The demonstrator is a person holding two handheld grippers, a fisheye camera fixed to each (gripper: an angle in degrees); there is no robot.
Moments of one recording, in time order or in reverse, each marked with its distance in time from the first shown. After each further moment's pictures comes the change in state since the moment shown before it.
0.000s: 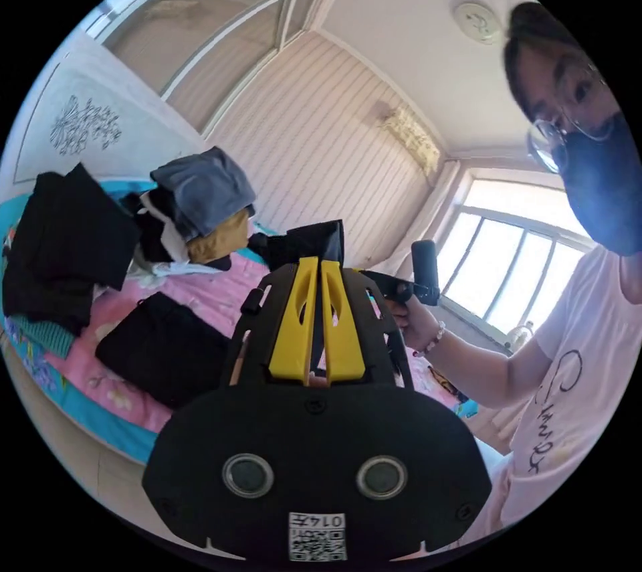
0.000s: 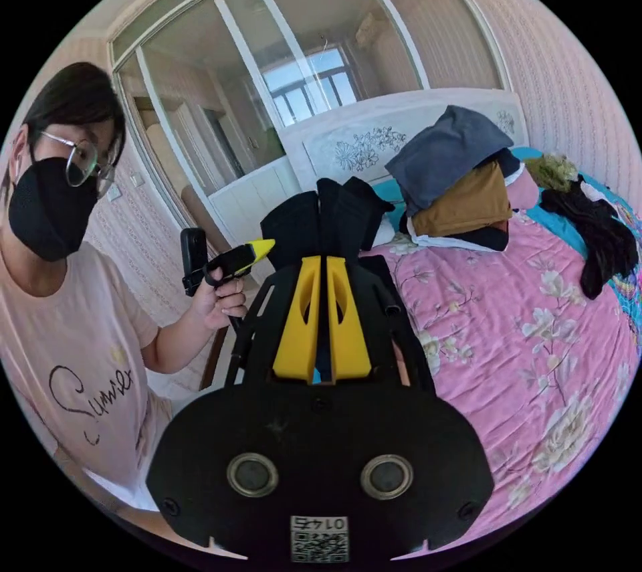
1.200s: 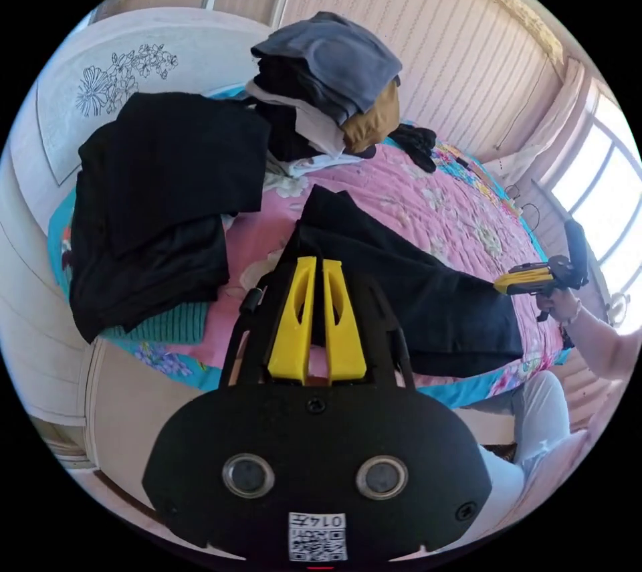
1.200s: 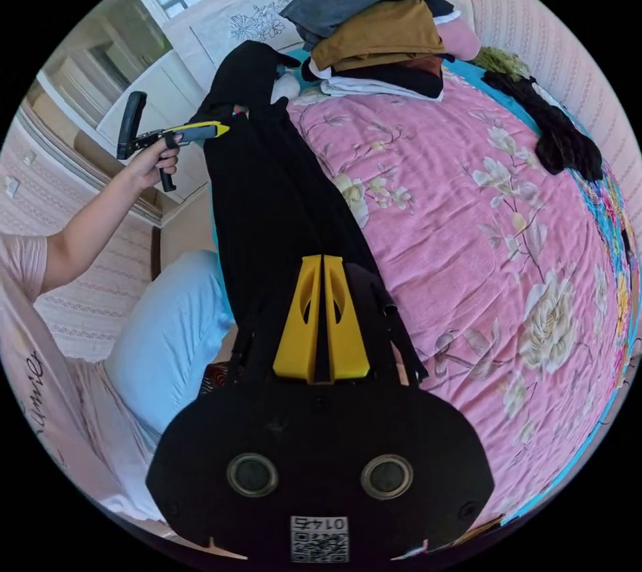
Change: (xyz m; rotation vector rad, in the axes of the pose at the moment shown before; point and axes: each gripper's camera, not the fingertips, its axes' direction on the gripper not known) left arm -0.138 0.008 0.085 -0.571 -0.513 0.043; right arm 0.069 0.116 0.087 -0.522 0.284 0.161
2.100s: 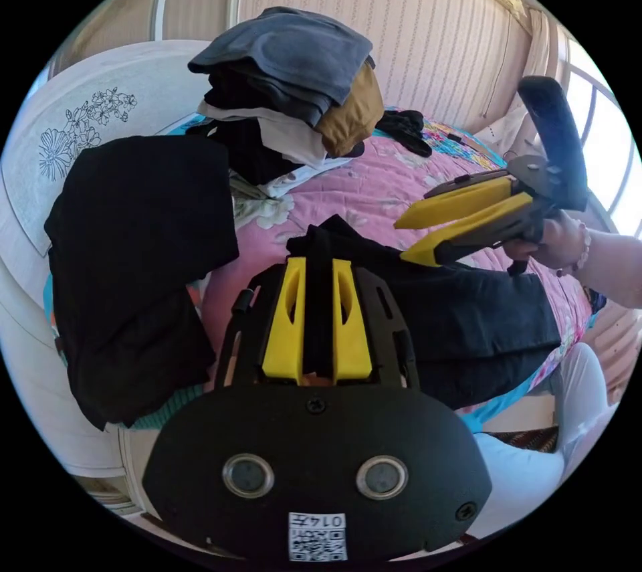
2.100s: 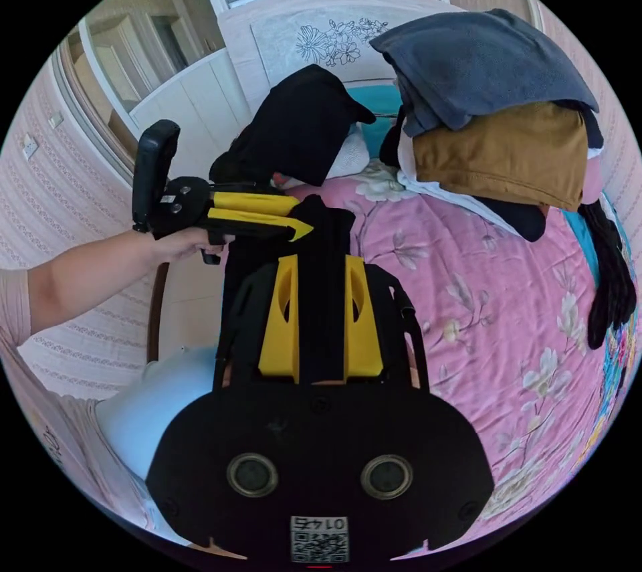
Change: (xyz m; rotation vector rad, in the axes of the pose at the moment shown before) left arm 0.021 -0.021 0.052 -0.070 -0.042 0.147; right arm -0.065 -0.185 0.086 0.043 -0.059 -0.233
